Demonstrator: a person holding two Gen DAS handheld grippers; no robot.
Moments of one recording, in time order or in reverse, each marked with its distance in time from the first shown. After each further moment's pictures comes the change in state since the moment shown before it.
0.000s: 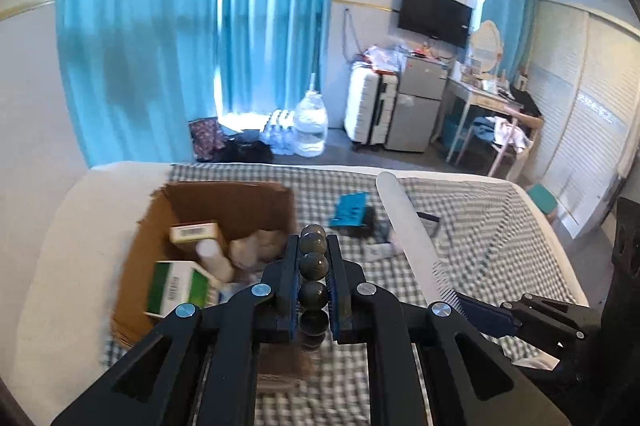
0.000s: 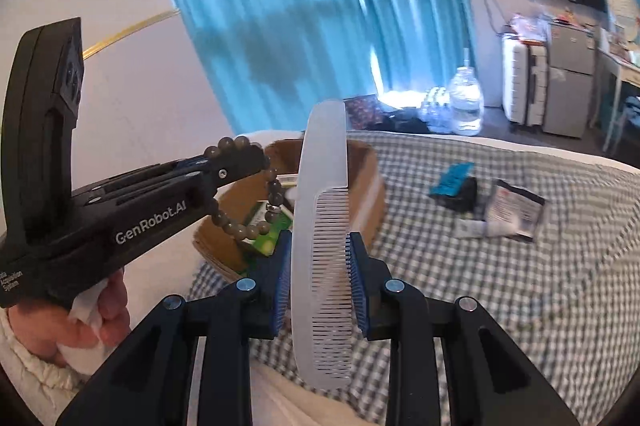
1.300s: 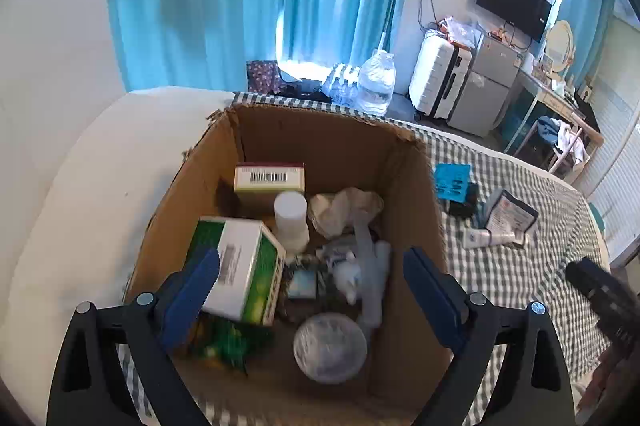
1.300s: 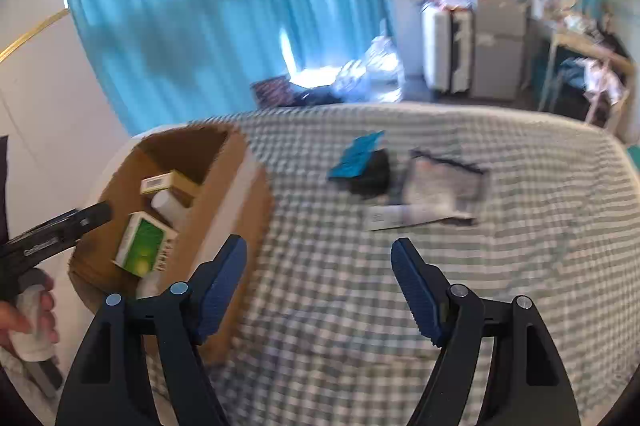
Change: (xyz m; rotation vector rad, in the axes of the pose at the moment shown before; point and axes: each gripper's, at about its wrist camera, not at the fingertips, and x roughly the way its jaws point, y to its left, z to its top) left arm 0.093 0.088 -0.040 -0.161 0.152 0.152; right arm 0.058 -0.103 -0.003 0.128 0.039 -0.326
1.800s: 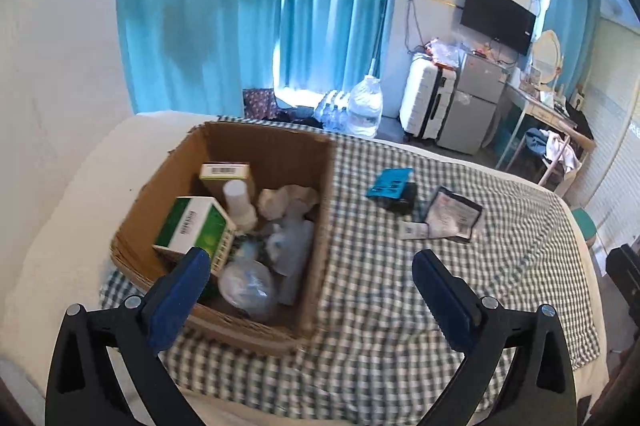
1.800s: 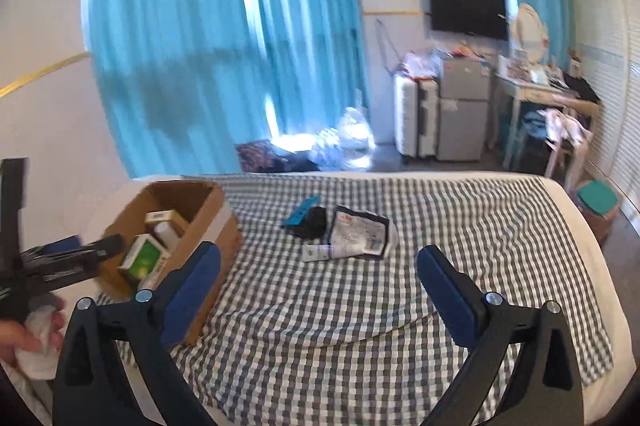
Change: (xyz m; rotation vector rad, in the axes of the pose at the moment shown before) left arm -0.089 -0.102 -0.047 0.011 -0.113 0.016; right arm -0.152 -0.060 -0.023 -0.051 -0.255 -0.027
